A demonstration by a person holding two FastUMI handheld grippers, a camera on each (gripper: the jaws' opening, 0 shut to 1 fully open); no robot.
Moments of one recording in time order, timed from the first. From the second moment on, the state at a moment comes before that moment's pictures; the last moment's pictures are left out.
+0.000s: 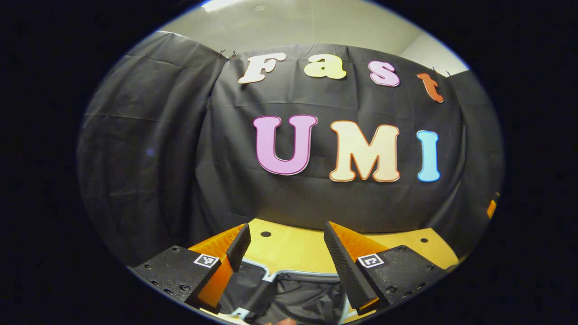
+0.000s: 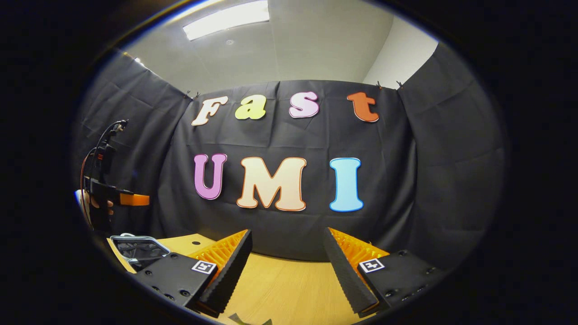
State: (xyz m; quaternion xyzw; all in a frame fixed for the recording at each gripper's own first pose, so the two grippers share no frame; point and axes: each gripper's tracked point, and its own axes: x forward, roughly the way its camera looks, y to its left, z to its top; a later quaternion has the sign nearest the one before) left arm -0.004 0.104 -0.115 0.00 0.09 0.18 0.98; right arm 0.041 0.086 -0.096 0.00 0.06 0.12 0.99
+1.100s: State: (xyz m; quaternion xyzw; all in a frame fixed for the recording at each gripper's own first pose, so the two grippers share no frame) left arm -0.062 0.004 -0.227 -0.01 0.25 -0.04 0.97; right arm -0.010 0.030 -0.120 -0.01 0.09 0.14 0.99
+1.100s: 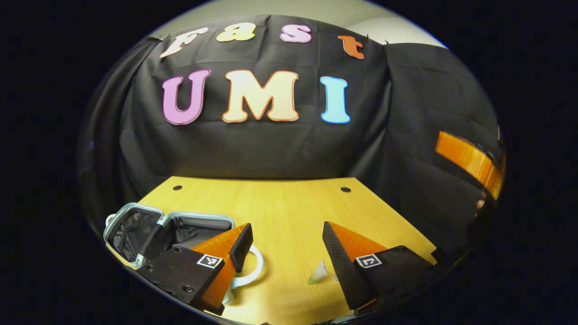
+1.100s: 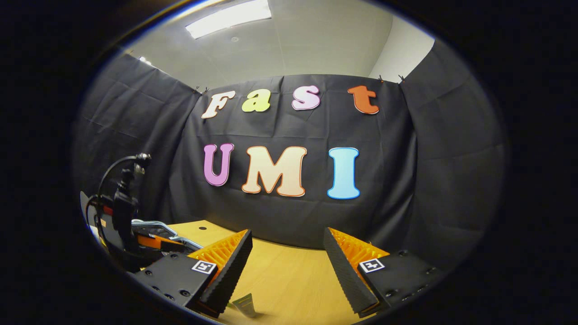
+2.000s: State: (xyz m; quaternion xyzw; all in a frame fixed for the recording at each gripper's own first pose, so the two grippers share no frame) left arm -0.082 -0.054 -0.381 -0.07 0.39 -0.08 0.91; right arm -0.048 0.046 -0.180 -0.04 0.15 0.19 0.97
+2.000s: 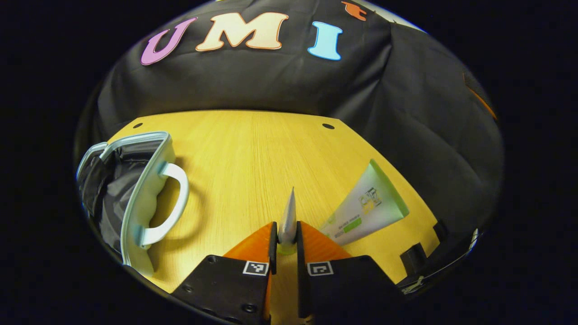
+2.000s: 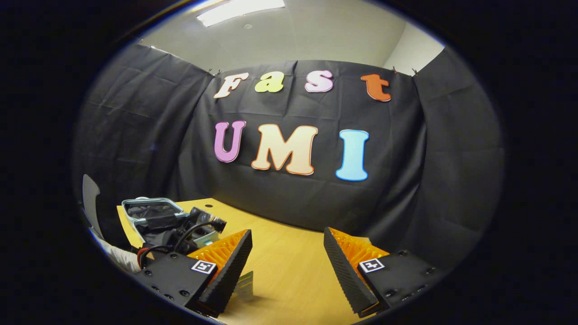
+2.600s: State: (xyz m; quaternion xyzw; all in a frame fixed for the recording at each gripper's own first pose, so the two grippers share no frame) left arm -0.096 0.004 -0.267 -0.05 0.34 -0.02 0.94; right arm -0.094 0.102 -0.328 -0.03 0.29 0.24 0.93
